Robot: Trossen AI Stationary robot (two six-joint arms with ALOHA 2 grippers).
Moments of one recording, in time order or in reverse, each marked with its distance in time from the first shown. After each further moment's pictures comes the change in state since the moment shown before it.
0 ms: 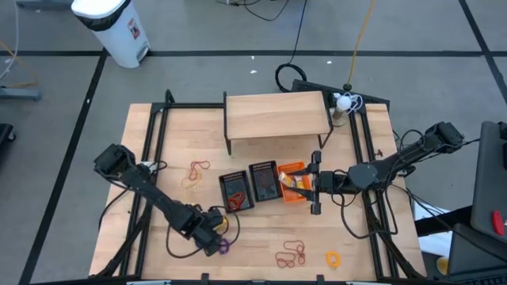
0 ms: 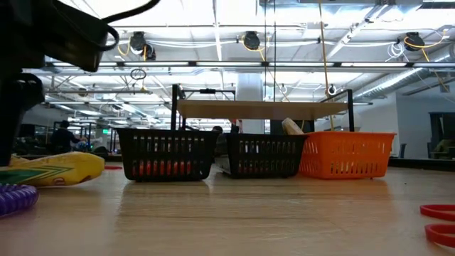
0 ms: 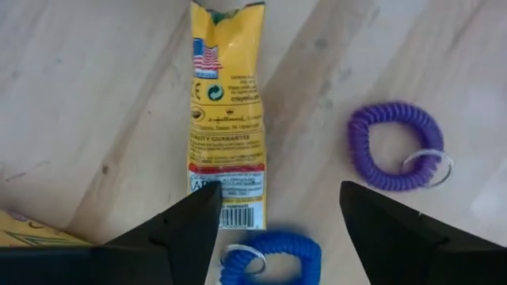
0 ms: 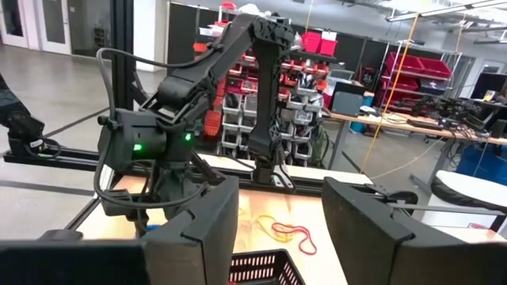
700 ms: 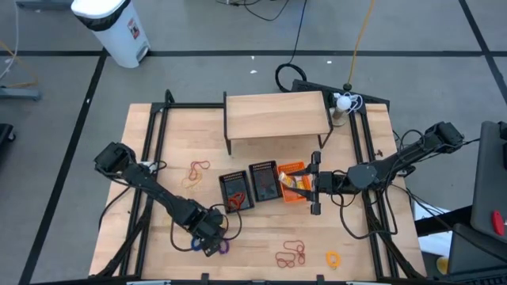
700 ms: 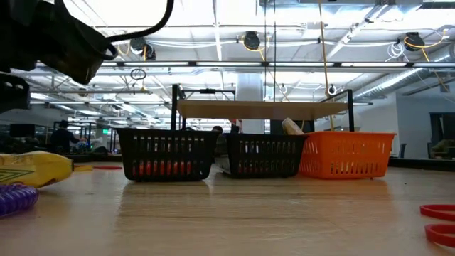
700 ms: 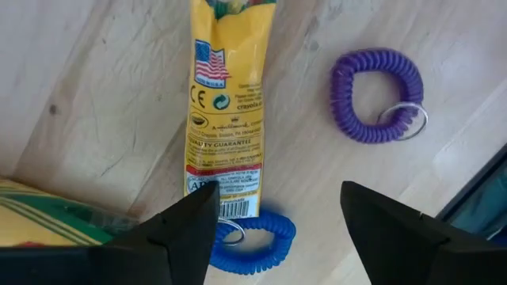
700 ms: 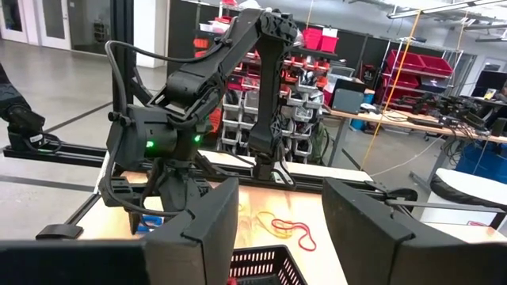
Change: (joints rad) left arm 0.044 -0.020 -0.004 -0.011 0.239 -0.026; right arm 0.000 0.000 0.000 -0.013 0.000 0.001
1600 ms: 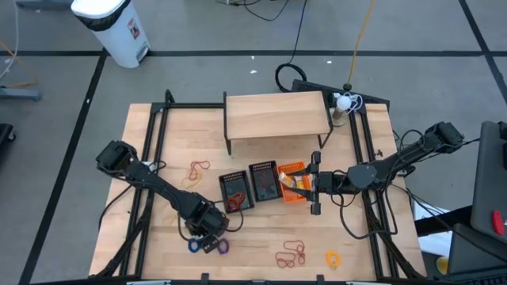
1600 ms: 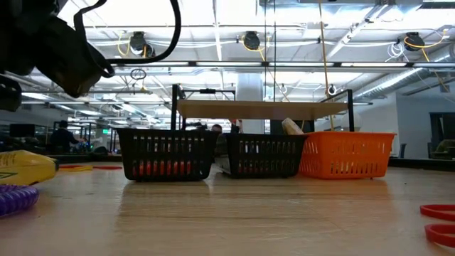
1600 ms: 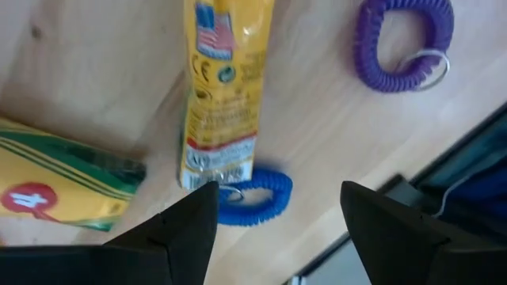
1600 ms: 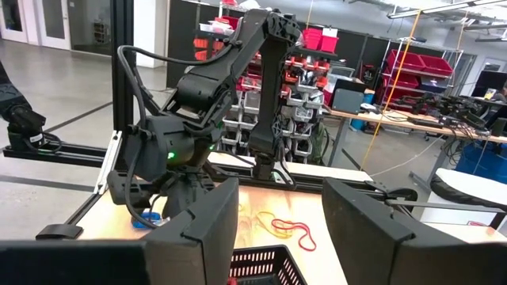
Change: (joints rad) left arm 0.073 -0.002 0.000 -0.082 0.248 0.022; right arm 0.000 0.000 0.000 0.000 0.000 0.000
